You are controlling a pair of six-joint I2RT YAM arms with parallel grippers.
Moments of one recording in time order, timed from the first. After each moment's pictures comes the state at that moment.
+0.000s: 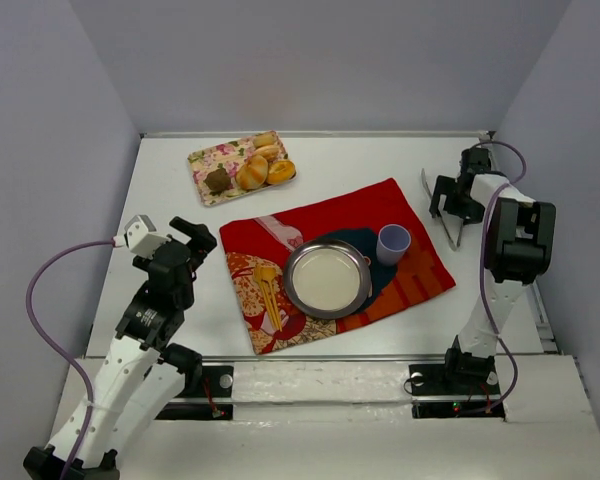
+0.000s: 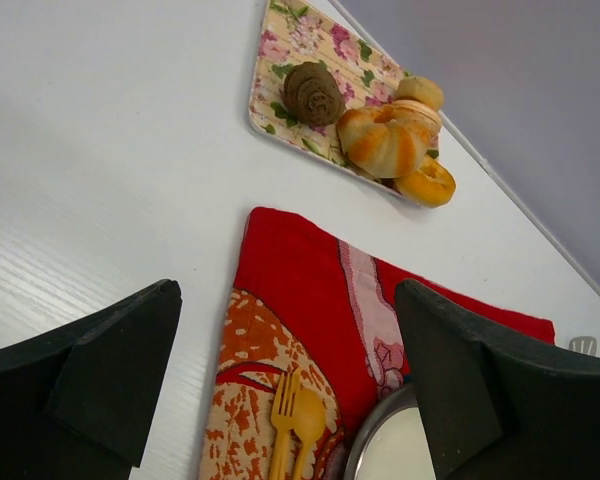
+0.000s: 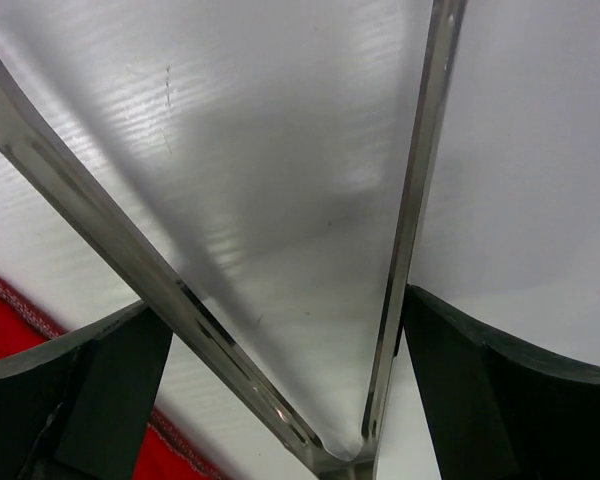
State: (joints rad) left arm -0.40 0.56 0.60 -0.40 -0.63 -0.84; right arm -0.16 2.02 1.44 -0.51 0.08 0.14
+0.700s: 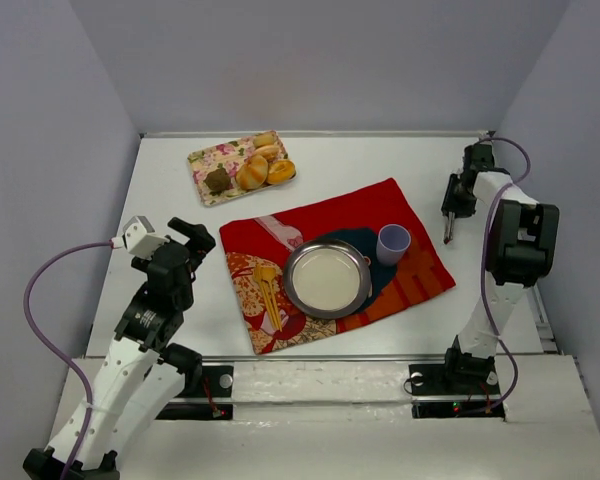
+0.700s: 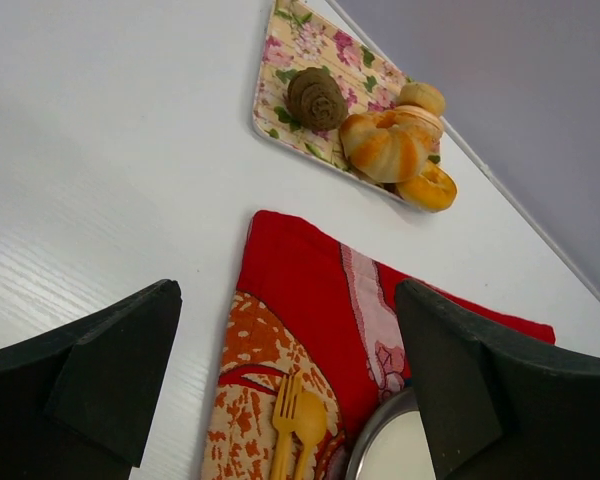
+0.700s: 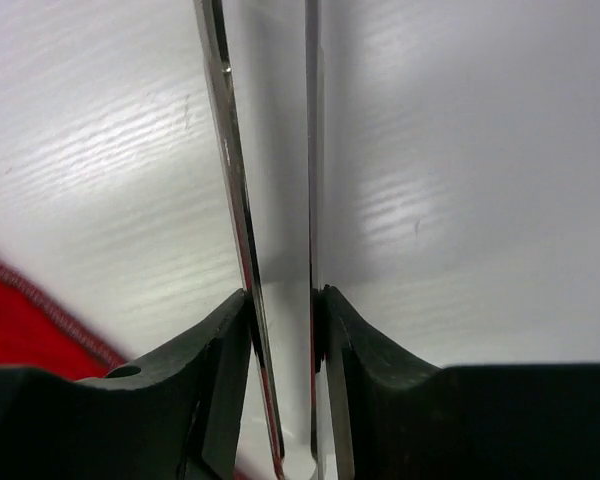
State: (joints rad) left arm -0.40 0.55 0.60 -0.41 -0.64 -0.84; right arm -0.16 2.05 1.50 -0.54 0.07 0.16
